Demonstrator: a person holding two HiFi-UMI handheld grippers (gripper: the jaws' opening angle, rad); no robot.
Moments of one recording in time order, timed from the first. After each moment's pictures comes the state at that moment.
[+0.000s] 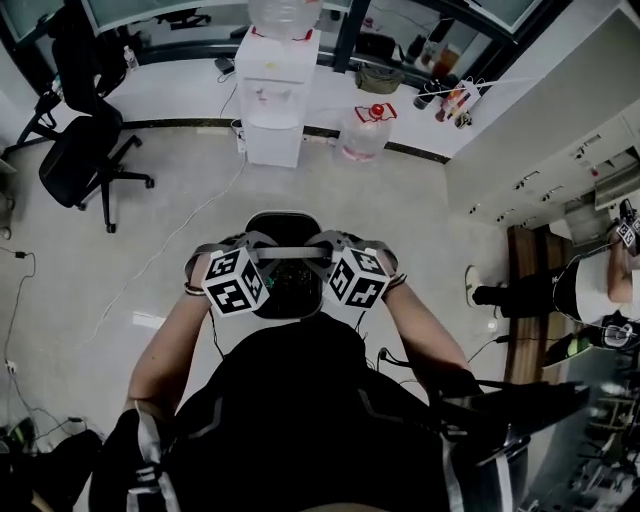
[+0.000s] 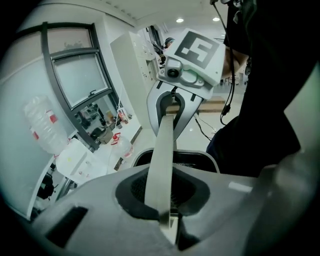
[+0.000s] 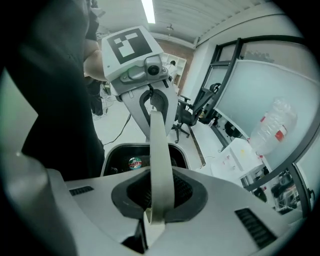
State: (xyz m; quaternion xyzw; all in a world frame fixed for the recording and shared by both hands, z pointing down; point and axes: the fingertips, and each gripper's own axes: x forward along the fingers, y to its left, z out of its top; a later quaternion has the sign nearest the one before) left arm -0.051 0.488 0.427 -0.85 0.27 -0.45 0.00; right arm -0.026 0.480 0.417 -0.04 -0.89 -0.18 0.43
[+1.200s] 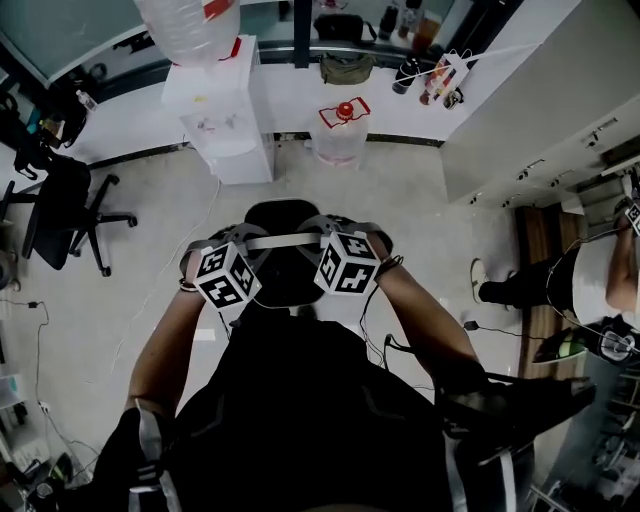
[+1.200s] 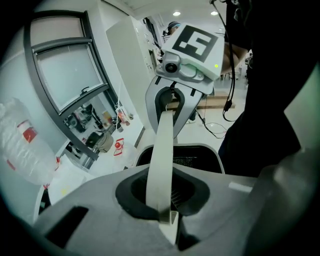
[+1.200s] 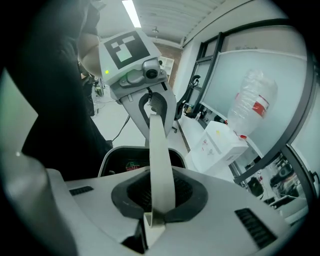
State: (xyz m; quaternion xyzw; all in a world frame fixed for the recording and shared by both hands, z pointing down) left arm 0.021 0.240 0.444 -0.85 0.24 -0.47 0.01; right arm 0.049 0.233 0.430 -0.02 -0.90 -0.15 0.42
